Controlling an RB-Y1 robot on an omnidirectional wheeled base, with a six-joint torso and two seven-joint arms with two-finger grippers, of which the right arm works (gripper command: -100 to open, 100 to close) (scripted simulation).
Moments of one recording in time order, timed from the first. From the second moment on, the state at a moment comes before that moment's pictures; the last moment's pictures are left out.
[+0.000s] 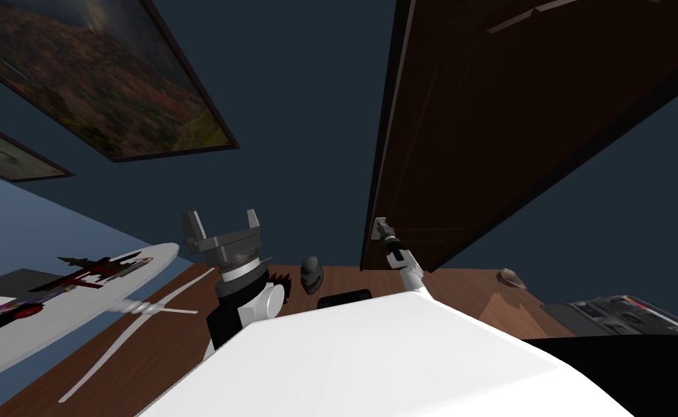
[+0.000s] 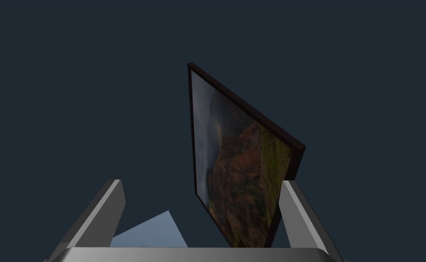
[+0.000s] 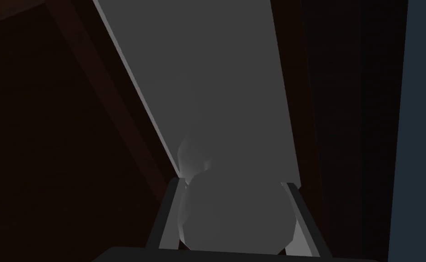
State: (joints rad) arm -0.12 -0.05 -0.44 -1.15 0.65 -0.42 0.63
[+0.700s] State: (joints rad) arm -0.10 -0.09 -0.39 -1.17 0.52 -0.42 0.45
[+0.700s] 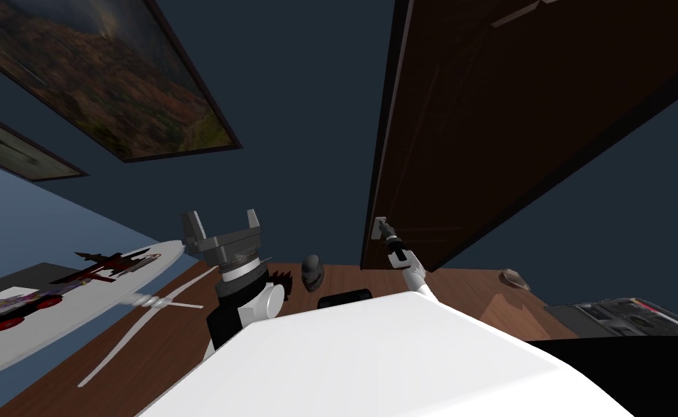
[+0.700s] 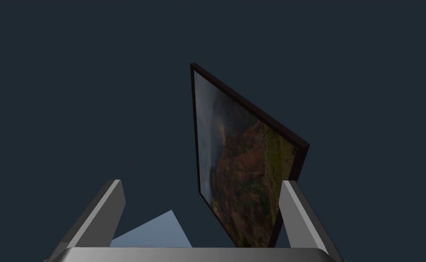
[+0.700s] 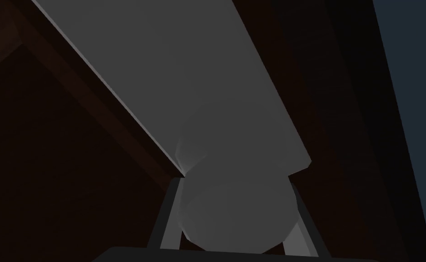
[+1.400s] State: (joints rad) arm -0.07 -0.14 -0.34 -1.18 0.39 -0.42 0.29
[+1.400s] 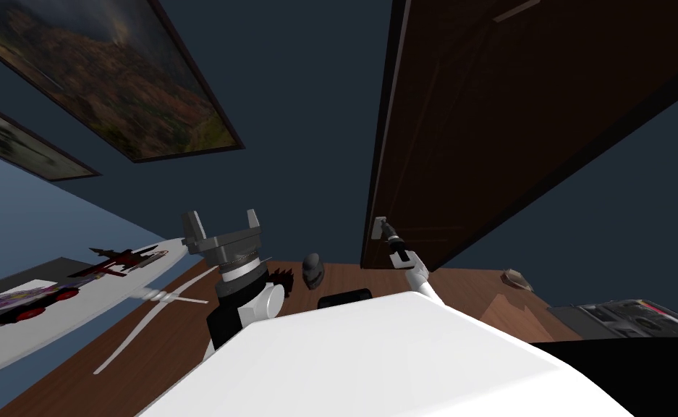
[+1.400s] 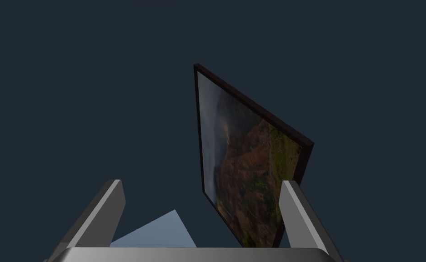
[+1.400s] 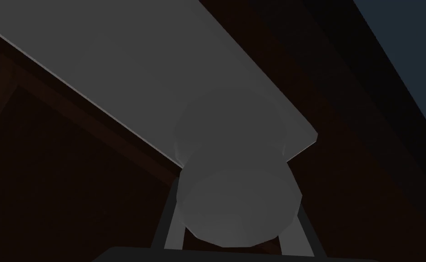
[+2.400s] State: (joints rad) arm -0.04 -0.21 -0.26 -1.18 0.19 -0.42 0.04
